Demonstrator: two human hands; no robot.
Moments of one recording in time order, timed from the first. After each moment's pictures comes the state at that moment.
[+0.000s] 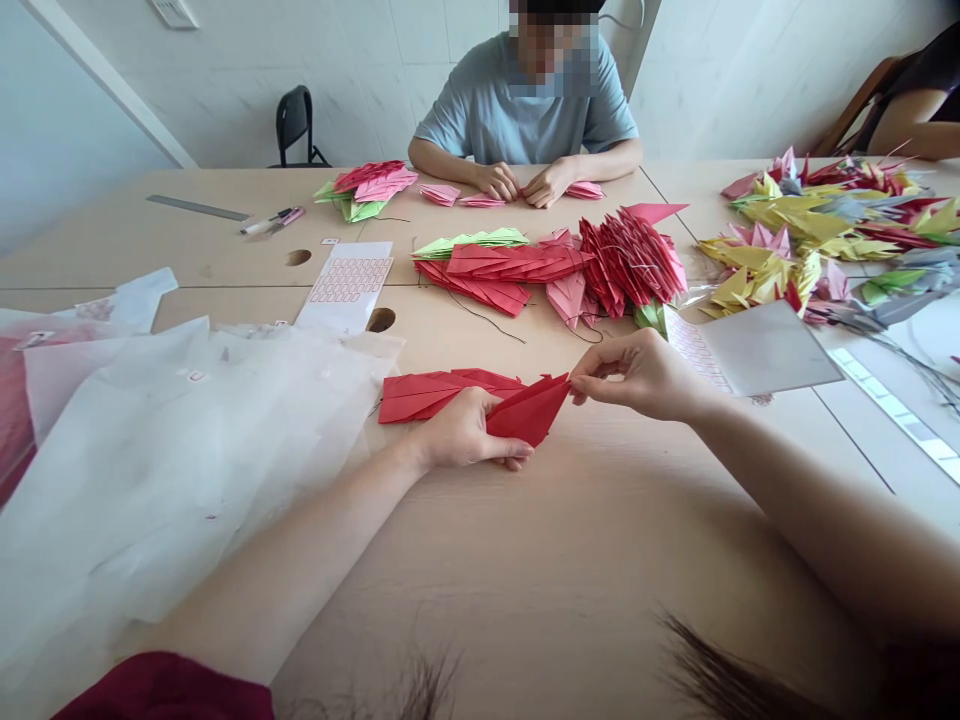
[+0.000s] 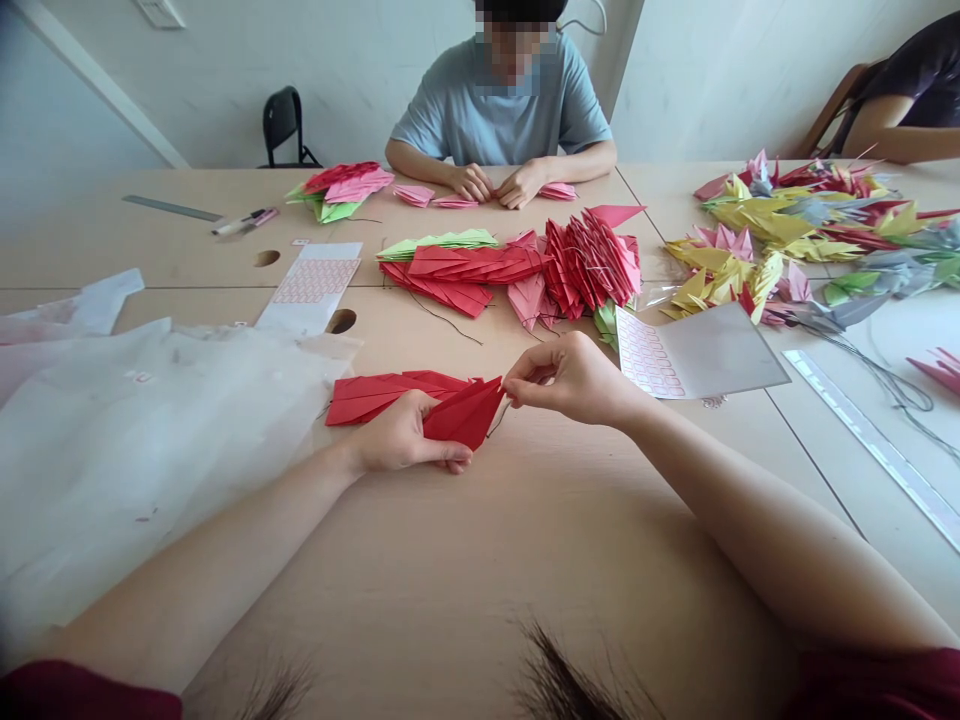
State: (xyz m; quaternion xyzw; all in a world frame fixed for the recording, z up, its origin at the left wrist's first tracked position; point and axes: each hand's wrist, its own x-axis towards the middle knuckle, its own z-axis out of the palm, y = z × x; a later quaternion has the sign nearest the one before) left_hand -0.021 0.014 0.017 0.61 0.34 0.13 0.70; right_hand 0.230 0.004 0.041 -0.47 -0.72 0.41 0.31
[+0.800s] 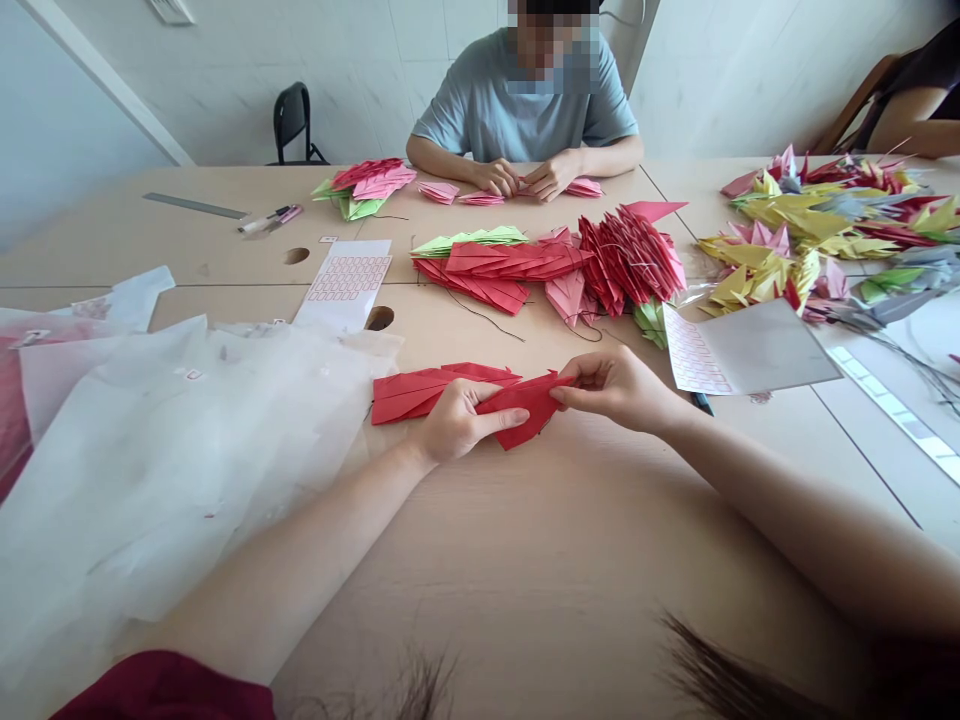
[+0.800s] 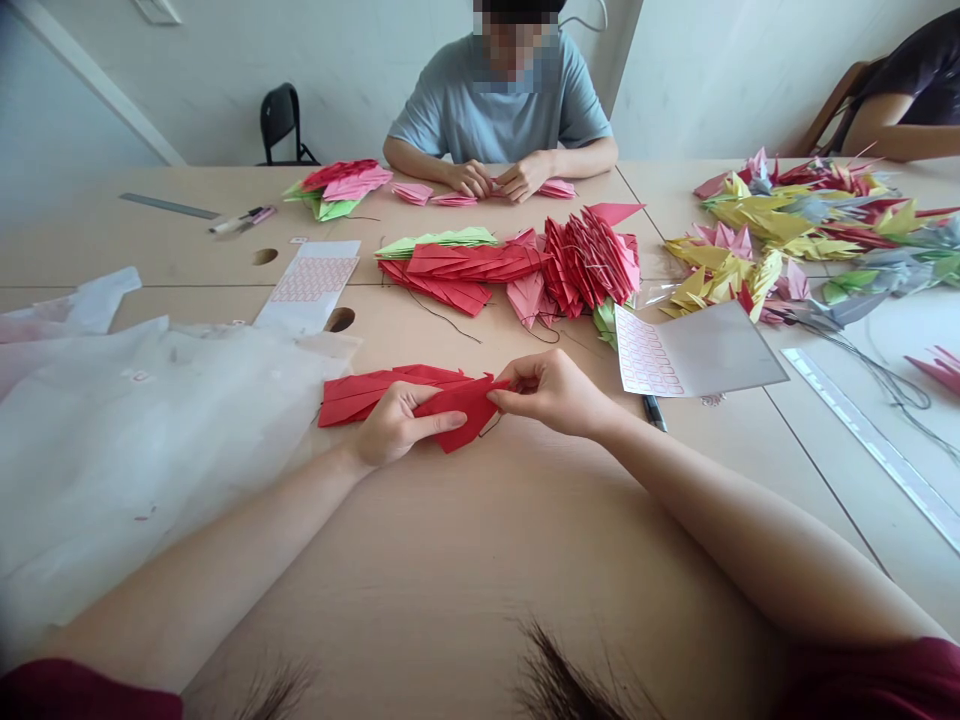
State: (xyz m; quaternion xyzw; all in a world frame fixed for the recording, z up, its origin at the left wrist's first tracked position) left_hand -0.019 0.015 0.010 0.64 0.33 0.27 0.64; right_hand 0.213 0.002 0.017 -0.46 -0.66 0.49 0.32
